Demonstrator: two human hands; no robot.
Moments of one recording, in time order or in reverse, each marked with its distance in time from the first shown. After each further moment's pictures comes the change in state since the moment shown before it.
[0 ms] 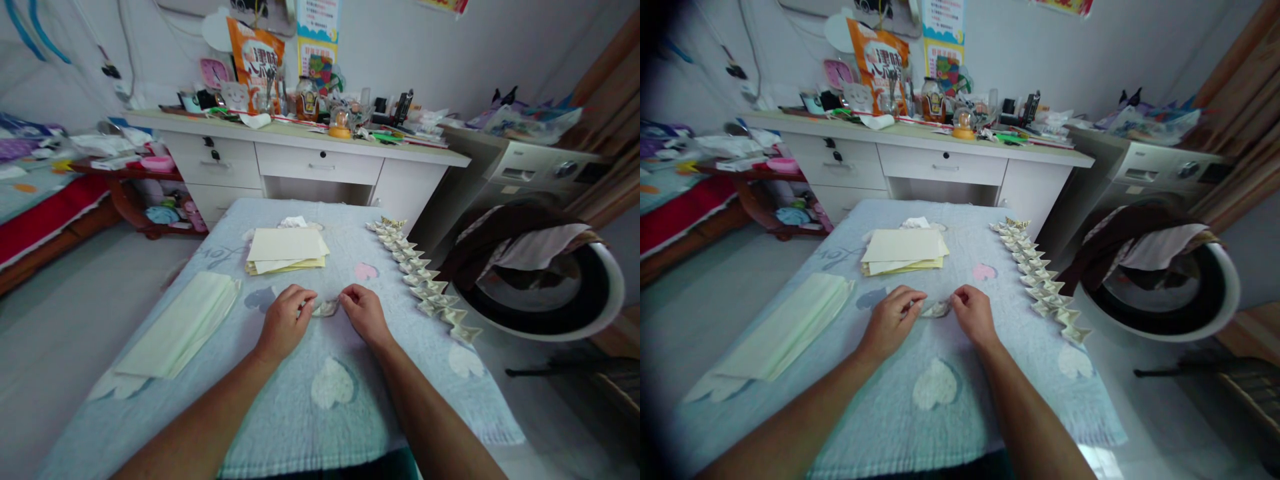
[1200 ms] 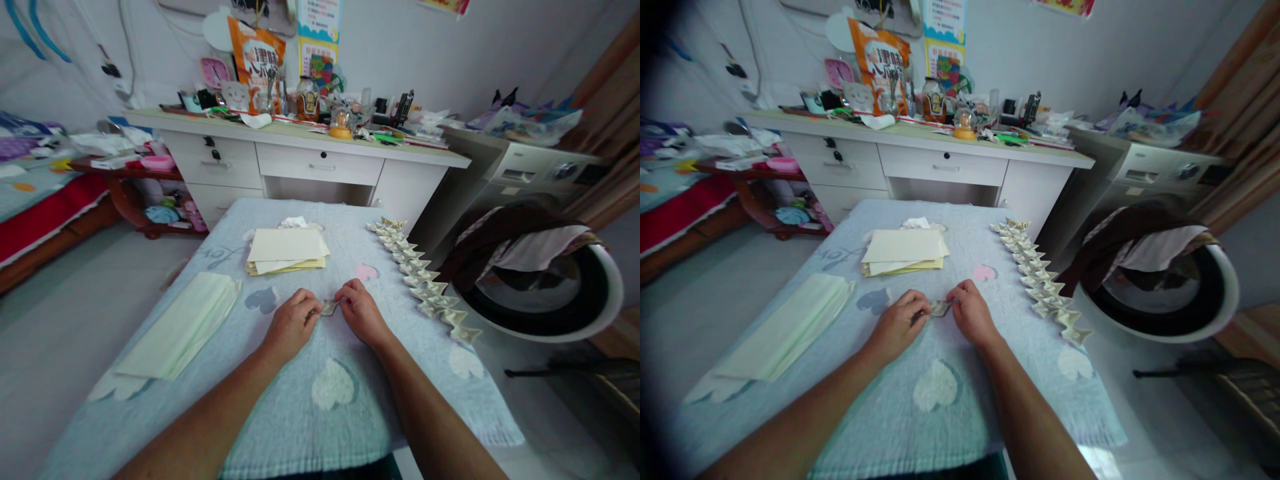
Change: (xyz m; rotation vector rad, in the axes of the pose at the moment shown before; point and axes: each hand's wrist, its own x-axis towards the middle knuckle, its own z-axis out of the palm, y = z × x) left_hand -0.002 -0.003 0.007 0.018 -0.178 0.026; right_hand 0.002 0.004 -0.004 -0.261 -0.136 -0.338
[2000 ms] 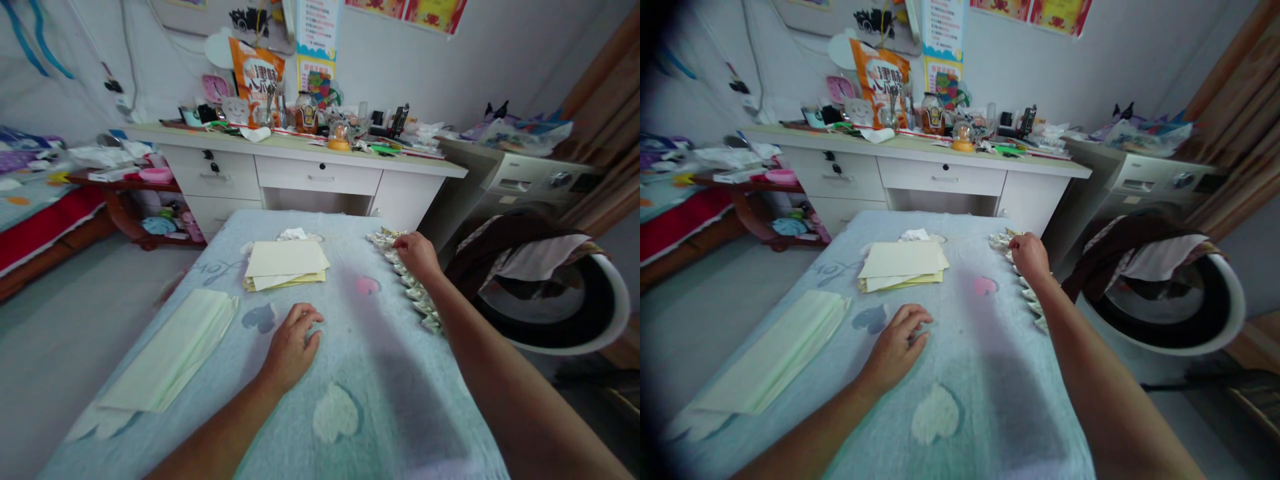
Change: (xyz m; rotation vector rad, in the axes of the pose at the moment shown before) left_hand -0.005 0.002 0.002 -0.111 0.045 -0.081; right_hand 0.100 0.053 -0.140 -0.690 0.223 0.260
